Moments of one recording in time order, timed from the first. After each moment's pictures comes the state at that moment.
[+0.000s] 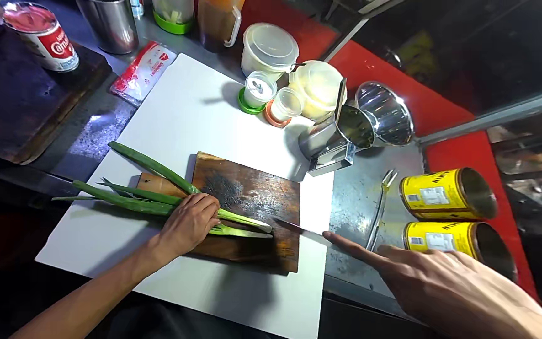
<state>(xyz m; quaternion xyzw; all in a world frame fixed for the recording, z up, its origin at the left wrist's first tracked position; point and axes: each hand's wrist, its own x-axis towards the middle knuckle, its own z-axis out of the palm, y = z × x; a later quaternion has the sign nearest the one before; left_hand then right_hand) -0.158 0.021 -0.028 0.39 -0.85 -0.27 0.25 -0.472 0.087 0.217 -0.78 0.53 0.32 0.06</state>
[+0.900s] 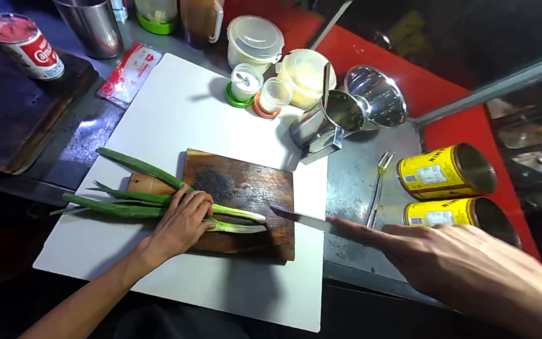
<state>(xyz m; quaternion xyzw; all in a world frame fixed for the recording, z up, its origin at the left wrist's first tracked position) -0.156 0.029 -0.023 0.39 -0.87 -0.24 0.20 -0.503 0.091 0.216 -0.80 0.53 0.26 0.05</state>
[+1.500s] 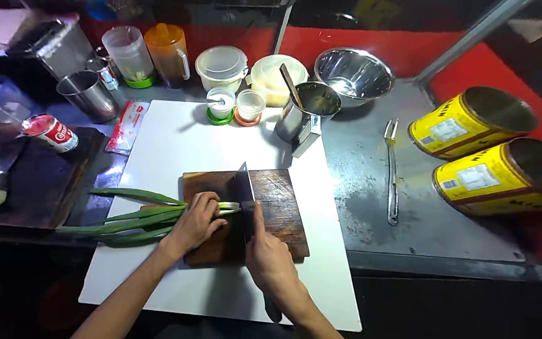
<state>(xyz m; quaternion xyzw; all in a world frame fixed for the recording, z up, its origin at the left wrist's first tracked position) -0.173 -0.012 -0.012 0.33 -0.89 -0.24 0.19 -0.339 0.099 0.085 -0.53 0.79 0.01 0.32</state>
